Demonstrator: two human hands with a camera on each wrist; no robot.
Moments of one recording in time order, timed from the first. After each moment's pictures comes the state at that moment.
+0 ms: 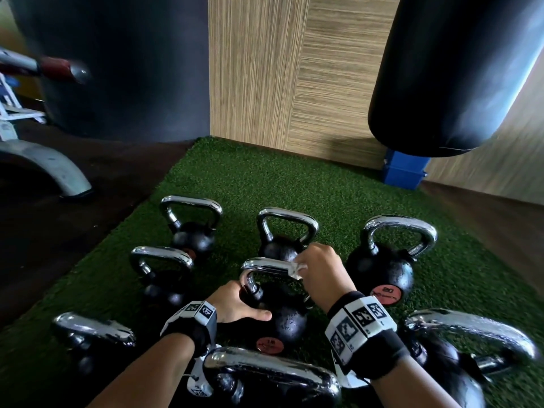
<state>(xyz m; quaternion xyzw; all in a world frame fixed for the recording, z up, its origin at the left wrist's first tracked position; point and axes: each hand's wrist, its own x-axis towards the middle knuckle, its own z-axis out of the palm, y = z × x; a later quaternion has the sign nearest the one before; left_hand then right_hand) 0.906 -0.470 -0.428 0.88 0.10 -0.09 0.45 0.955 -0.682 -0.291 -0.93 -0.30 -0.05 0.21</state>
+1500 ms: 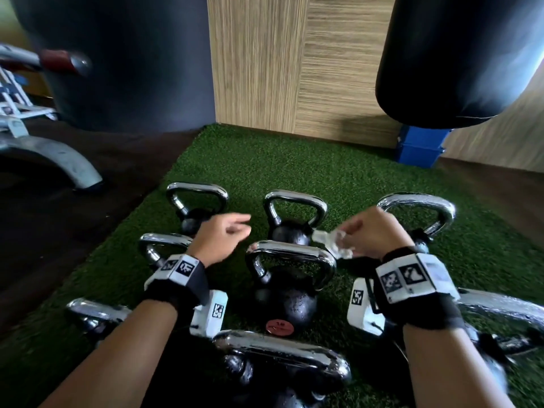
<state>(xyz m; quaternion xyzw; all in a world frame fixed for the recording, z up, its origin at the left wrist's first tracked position) 0.908 -0.440 -0.337 0.88 0.12 0.15 0.42 0.989 -0.729 -0.252 -0.93 -0.19 0.06 0.31</state>
